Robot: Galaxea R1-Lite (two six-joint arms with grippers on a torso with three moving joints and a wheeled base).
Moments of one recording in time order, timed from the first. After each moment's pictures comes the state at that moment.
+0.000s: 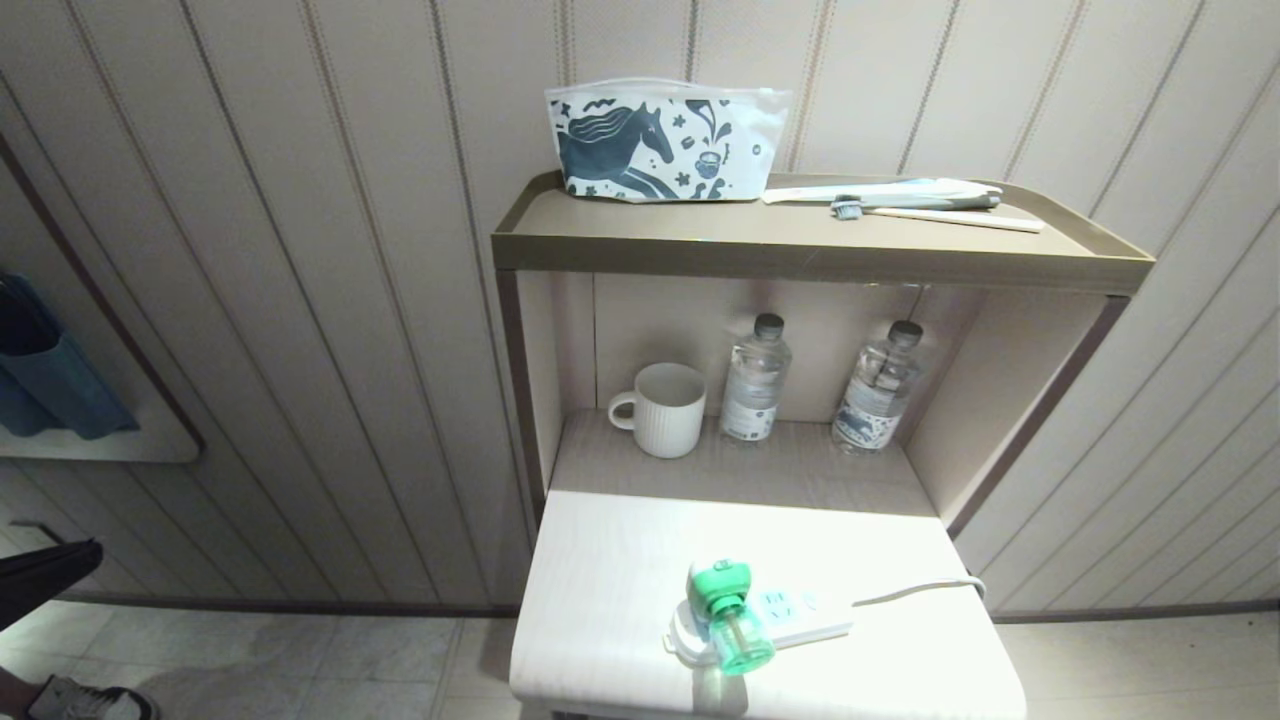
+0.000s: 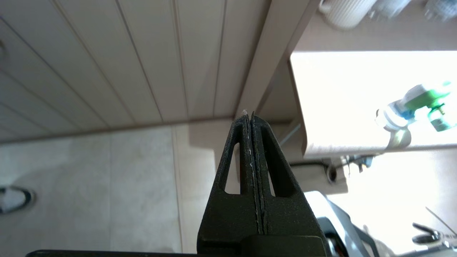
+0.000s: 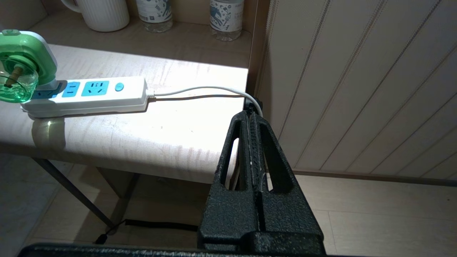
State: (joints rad) left arm 0.00 0.81 -0.67 0.27 -0.25 0.03; right arm 0.00 0.00 0.00 0.02 0.00 -0.02
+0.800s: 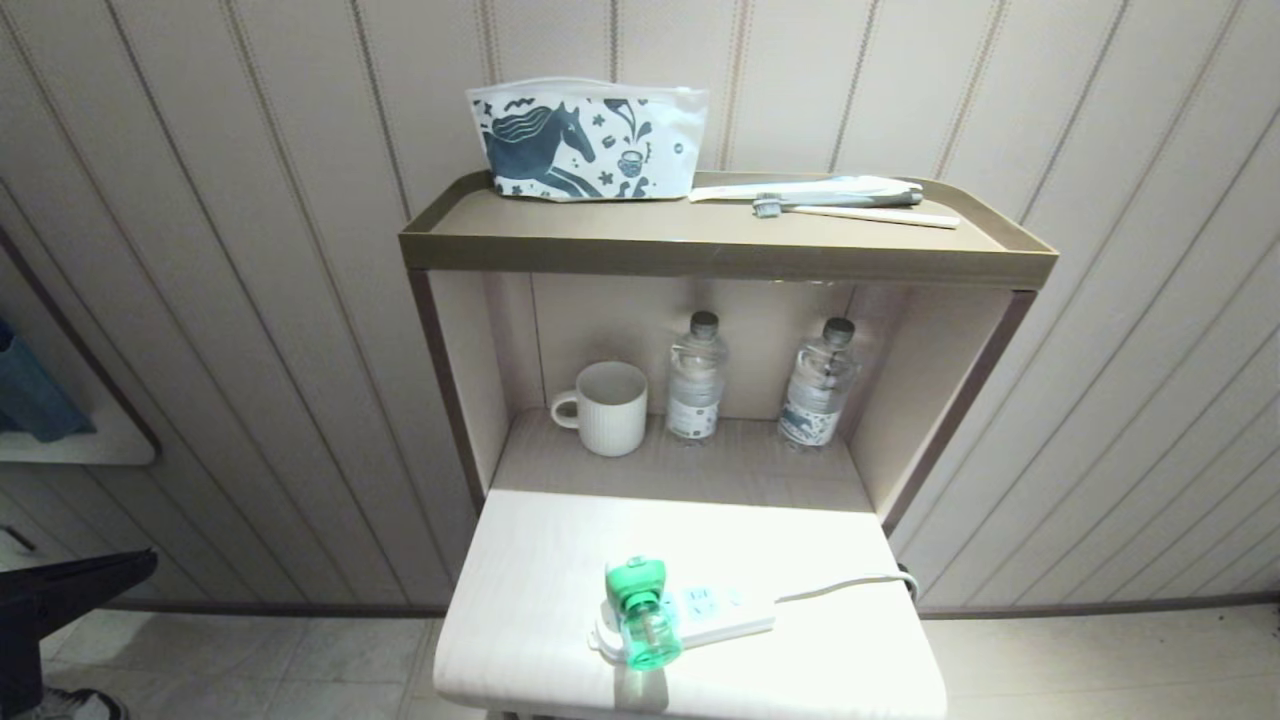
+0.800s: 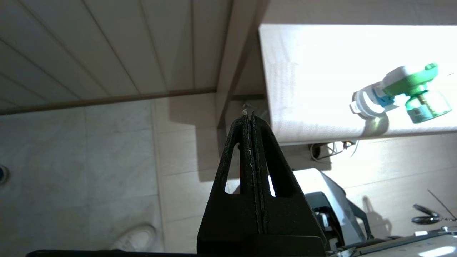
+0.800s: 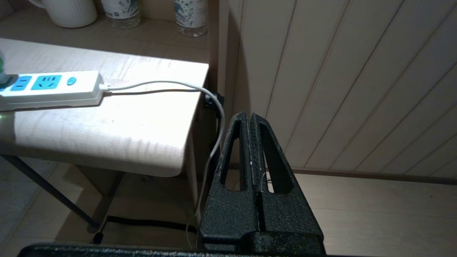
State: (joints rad) left arm 0.00 0.93 -0.67 0.28 -0.24 0.04; right arm 0.00 0.00 0.00 0.02 0.00 -0.02
